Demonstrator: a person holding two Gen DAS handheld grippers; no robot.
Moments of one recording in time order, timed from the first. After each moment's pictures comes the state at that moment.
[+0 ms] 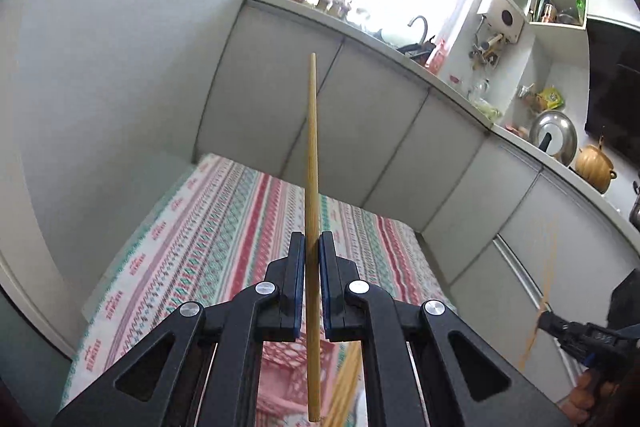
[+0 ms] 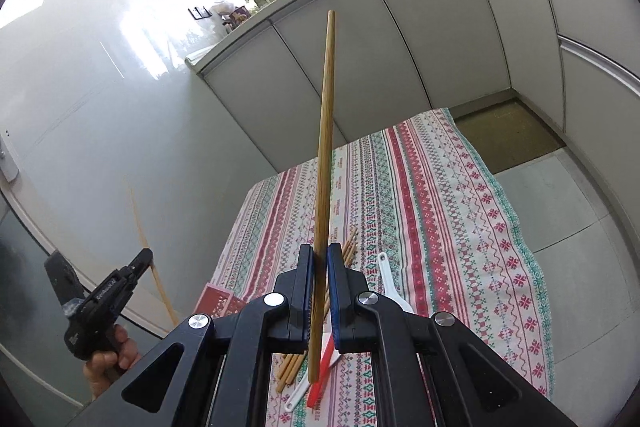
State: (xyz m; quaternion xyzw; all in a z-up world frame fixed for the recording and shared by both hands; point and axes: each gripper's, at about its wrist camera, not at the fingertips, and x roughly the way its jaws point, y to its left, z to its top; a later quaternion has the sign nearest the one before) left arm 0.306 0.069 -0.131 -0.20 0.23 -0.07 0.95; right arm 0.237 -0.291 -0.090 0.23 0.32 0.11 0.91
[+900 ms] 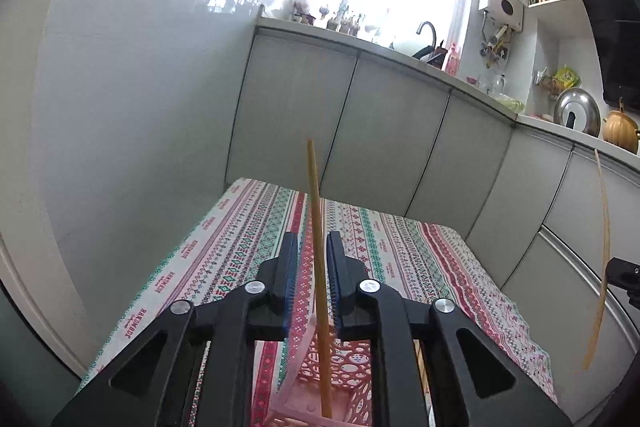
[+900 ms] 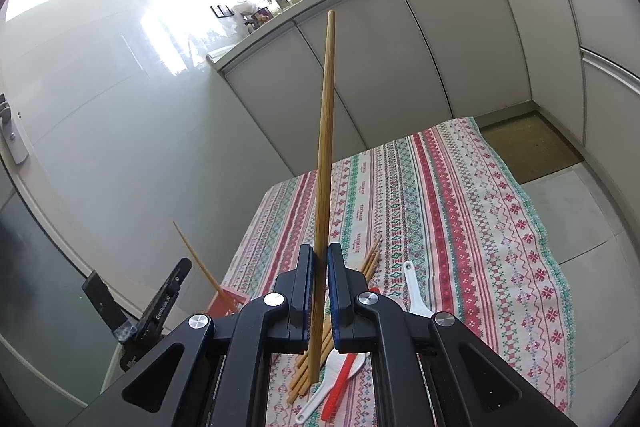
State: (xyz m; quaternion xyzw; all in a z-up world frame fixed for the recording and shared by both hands) left arm 0.314 0.061 -0.191 -0.14 0.18 -0.01 0.97; right arm 0.245 -0.265 -0.095 0.22 0.30 0.14 0.92
